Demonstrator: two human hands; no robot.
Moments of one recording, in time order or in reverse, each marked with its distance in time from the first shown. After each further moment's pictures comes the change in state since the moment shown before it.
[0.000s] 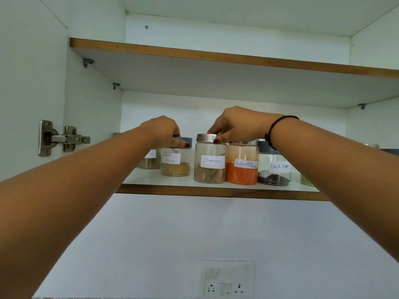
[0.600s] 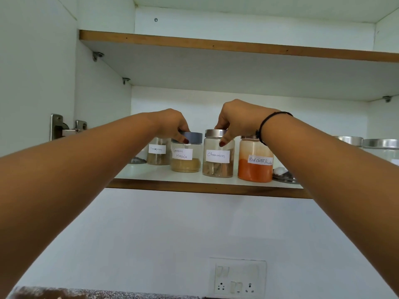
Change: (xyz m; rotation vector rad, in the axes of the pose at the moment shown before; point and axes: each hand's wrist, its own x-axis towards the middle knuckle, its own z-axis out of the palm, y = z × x) left_hand 0.001 -0.013 -0.014 -0.002 -0.127 0.139; right_hand 0.029 -0.014 0.013 -0.164 0.034 0.060
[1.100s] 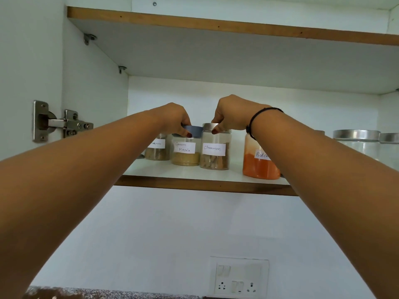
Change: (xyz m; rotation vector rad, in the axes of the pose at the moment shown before) left_hand 0.028 -0.012 0.023 -0.009 0.079 -0.064; right_hand 0.041 0.003 0.026 0.005 0.047 0.038
